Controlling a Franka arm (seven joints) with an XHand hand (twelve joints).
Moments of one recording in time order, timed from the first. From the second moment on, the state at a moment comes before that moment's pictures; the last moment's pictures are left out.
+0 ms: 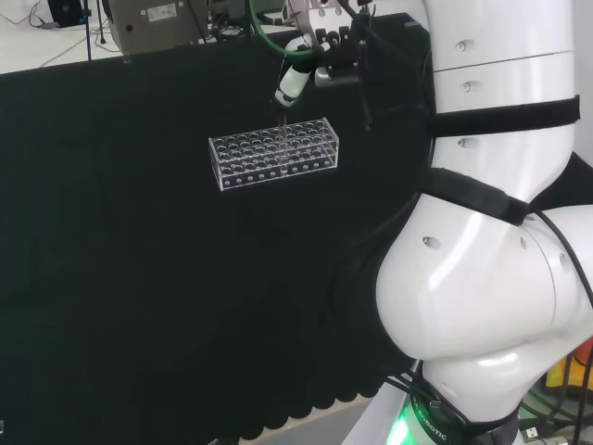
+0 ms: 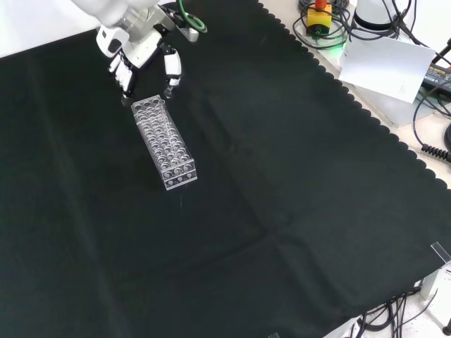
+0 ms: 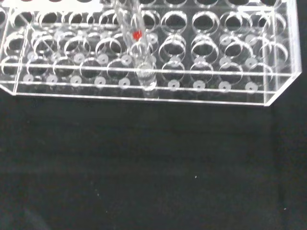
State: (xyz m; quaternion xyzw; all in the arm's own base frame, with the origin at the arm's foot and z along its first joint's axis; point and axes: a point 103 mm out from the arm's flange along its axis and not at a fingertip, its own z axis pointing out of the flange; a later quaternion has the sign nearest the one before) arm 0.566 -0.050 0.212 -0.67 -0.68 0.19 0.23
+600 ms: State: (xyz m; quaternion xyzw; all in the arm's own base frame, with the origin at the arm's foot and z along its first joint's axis) arm 0.562 -0.035 0.197 -0.66 -0.68 0.20 0.24
